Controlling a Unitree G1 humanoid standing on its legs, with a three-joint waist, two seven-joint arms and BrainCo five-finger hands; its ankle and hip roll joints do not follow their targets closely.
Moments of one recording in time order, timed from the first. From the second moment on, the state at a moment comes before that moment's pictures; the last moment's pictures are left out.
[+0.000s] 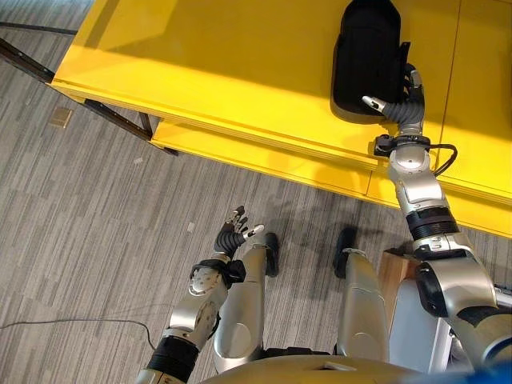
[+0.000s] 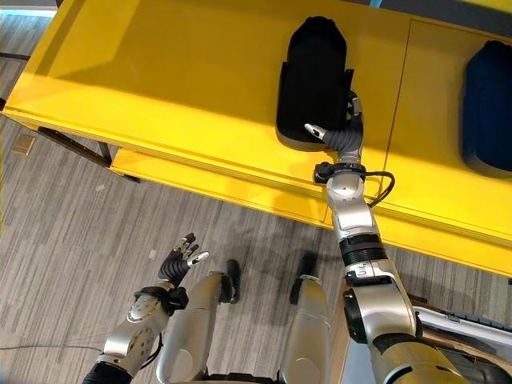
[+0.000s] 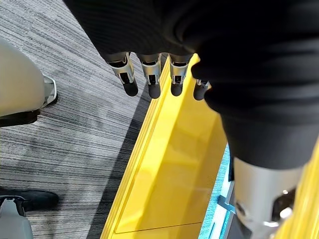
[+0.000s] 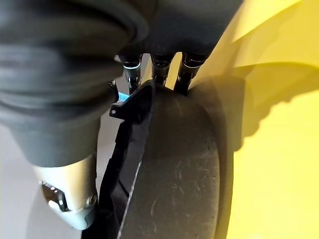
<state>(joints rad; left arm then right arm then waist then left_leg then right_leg) 0.05 0.21 -0.23 0.14 -0.46 0.07 0.11 -0.78 -0.33 0.01 0.56 0.05 -0.03 -0.36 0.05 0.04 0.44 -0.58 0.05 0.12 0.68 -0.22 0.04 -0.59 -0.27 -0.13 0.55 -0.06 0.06</state>
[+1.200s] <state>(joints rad) 0.04 0.21 -0.23 0.14 -0.46 0.07 0.11 -0.71 -0.27 0.01 0.41 0.09 -0.02 -0.32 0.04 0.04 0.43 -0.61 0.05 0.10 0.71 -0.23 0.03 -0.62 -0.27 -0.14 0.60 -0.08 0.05</state>
